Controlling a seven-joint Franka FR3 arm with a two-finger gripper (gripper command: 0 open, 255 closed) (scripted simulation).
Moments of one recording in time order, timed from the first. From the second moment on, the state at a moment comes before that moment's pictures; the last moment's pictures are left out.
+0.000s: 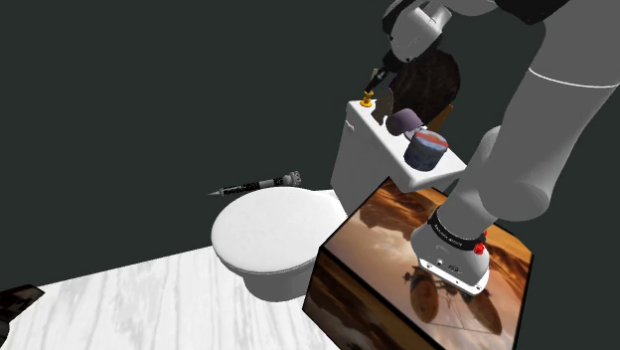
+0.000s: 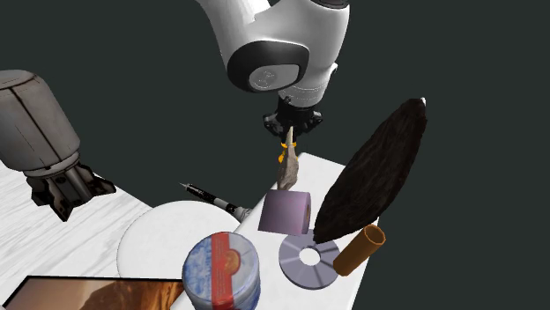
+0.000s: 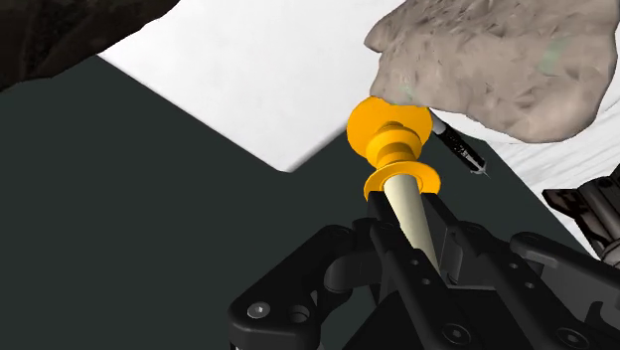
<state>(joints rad) 0.25 0.15 -0.93 -2.21 0.76 2.46 -1.43</state>
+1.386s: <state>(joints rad) 0.29 -0.09 -0.95 -2.12 0.36 2.32 -1.09</state>
